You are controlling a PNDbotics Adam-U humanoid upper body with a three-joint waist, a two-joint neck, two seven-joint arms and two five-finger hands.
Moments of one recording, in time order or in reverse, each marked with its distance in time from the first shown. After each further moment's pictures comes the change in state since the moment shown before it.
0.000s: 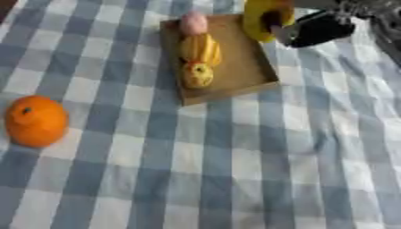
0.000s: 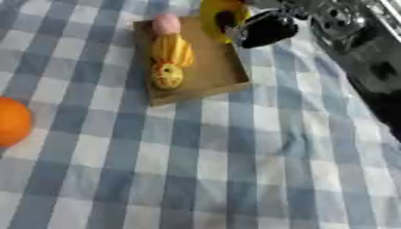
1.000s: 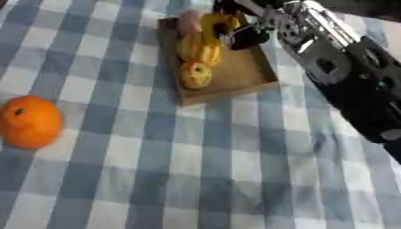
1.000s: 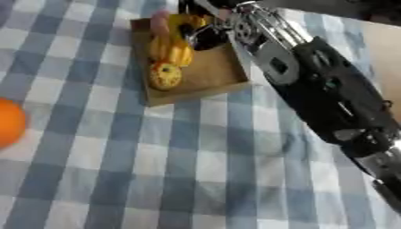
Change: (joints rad) left arm -0.009 0.000 -0.006 0.000 0.000 -0.004 -0.009; right arm -0.084 0.191 0.068 0.385 0.199 -0.107 -0.112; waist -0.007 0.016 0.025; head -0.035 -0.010
